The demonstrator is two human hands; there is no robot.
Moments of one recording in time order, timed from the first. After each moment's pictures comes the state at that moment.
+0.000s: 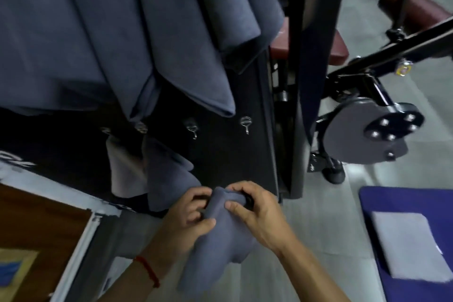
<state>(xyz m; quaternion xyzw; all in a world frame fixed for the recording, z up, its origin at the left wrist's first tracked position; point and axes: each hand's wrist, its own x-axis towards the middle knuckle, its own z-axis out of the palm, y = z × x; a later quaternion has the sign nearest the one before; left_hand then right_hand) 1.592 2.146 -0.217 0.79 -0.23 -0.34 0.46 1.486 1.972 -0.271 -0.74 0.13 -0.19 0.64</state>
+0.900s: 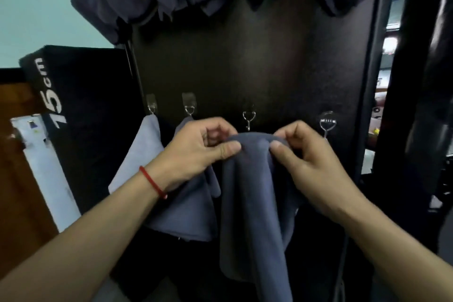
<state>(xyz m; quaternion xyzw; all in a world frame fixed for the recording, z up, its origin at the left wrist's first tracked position) 1.724 2.116 -0.289 0.67 -0.49 0.00 0.56 1.614 1.919 -0.320 -0.79 -0.09 -0.37 0.48</state>
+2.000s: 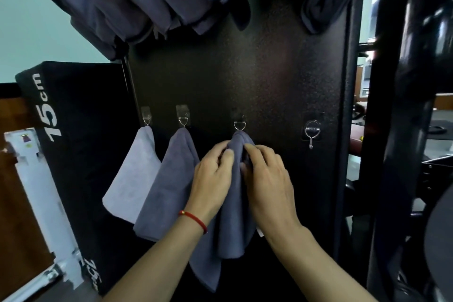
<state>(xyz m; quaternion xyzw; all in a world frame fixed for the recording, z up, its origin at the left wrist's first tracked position) 1.724 2.065 -0.346 0.77 -0.30 0.19 0.53 1.654 1.954 -0.370 -0.85 0.03 -0.49 0.18</state>
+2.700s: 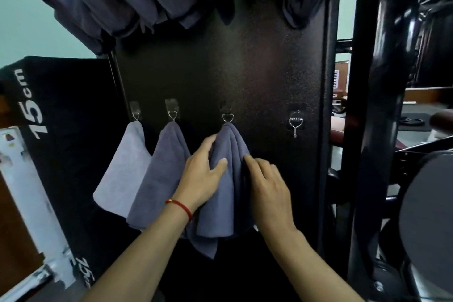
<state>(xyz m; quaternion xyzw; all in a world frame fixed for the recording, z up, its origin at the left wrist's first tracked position) 1.721 2.078 -0.354 0.78 -0.37 0.18 0.48 1.652 1.933 -0.421 -0.85 0.05 -0.51 0.12</state>
